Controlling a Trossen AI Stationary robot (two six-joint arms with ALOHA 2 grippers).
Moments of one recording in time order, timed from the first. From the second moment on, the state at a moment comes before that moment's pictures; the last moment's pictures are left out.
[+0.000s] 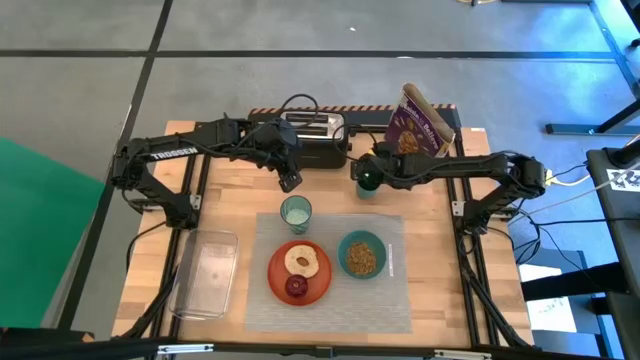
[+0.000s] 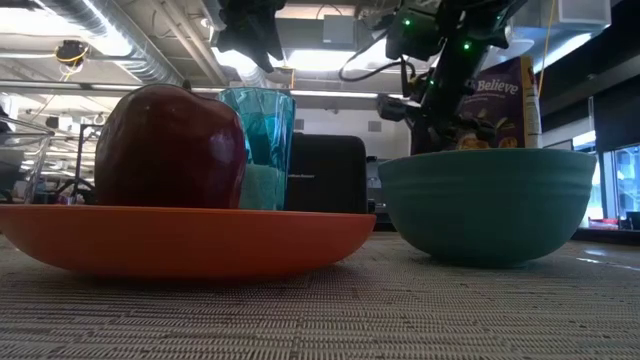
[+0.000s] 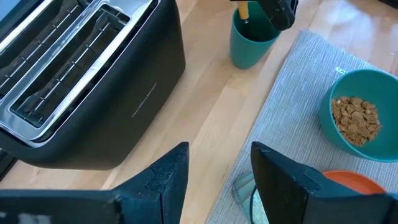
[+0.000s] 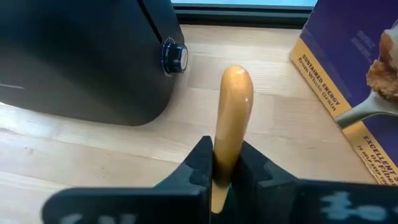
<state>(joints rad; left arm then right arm) 0.21 1.50 1.56 -1.00 -0.14 -0.30 -0.20 1.54 1.05 -0.62 0.57 1.11</state>
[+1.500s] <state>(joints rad) 0.22 1.52 1.56 -0.41 0.02 -0.25 0.14 1.07 1.05 0.14 0.84 0.37</state>
